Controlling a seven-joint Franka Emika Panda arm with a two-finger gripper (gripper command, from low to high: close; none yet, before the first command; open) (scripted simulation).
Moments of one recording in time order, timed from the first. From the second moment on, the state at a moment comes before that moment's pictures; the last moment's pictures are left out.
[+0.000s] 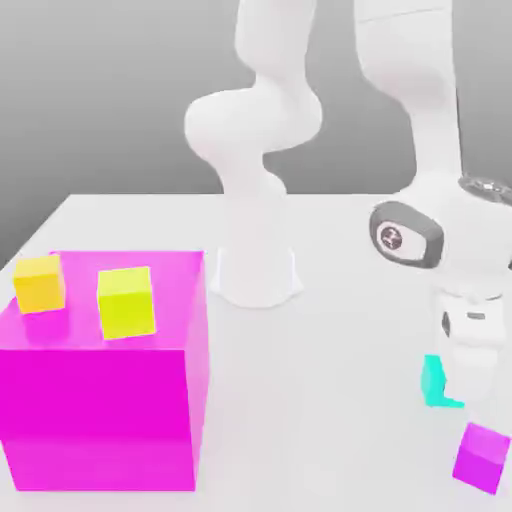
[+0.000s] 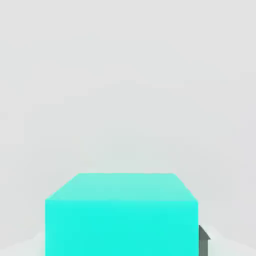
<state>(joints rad) 0.58 0.20 0.13 -2.67 -0.10 2.87 0.14</state>
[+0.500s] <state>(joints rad) 0.51 0.30 0.05 -2.34 -0.03 2.63 0.27</state>
